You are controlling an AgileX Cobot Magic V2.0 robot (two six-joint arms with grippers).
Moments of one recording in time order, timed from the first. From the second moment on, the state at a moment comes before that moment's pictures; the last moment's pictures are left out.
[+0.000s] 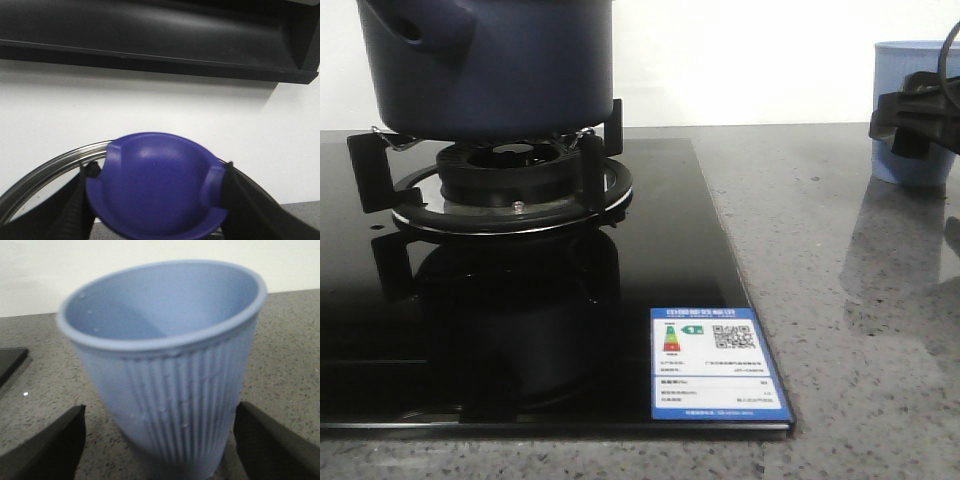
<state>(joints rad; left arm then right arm) -0.33 1.05 -0.96 -0.45 -0.09 0.34 0.14 1.52 -0.48 0.18 -0.77 -0.02</state>
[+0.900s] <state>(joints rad) -0.33 1.05 -0.96 -0.45 -0.09 0.34 0.10 1.61 -0.57 0.20 -0.79 -0.02</state>
